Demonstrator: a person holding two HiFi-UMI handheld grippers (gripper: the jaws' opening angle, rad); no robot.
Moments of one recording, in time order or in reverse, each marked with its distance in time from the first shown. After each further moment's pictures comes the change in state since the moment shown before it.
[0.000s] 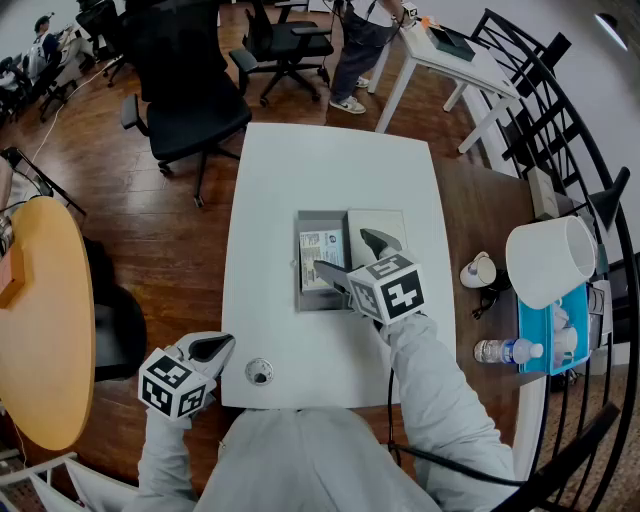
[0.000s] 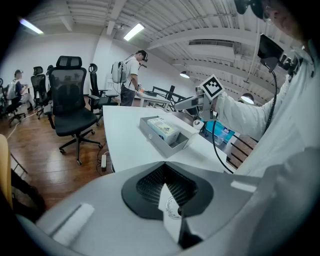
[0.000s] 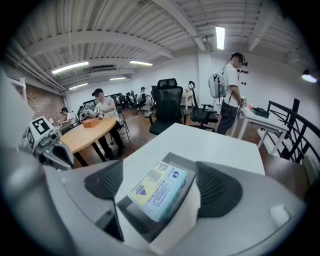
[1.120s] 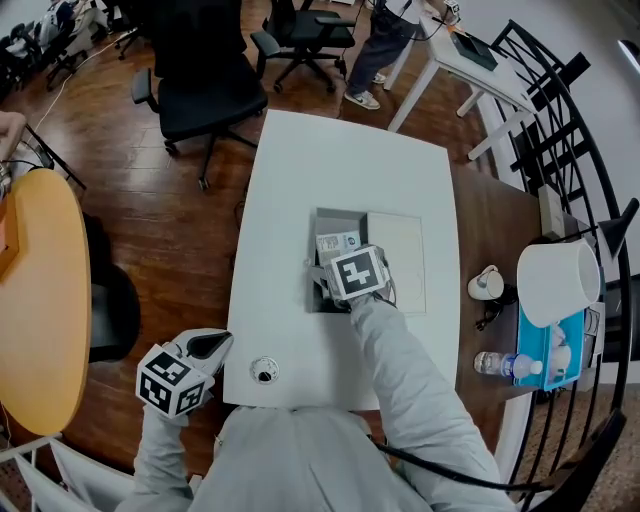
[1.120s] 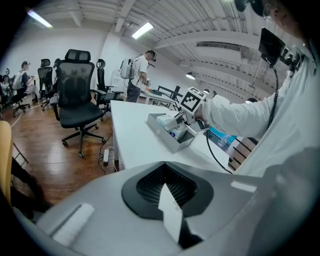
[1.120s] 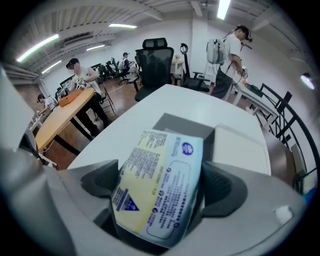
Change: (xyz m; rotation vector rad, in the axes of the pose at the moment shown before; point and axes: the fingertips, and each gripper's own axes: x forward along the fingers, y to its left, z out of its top) left arm -0.011 0.036 -0.014 -0.059 0.007 0.014; right arm 0.099 -0.003 -0.065 0.085 0.376 -0.149
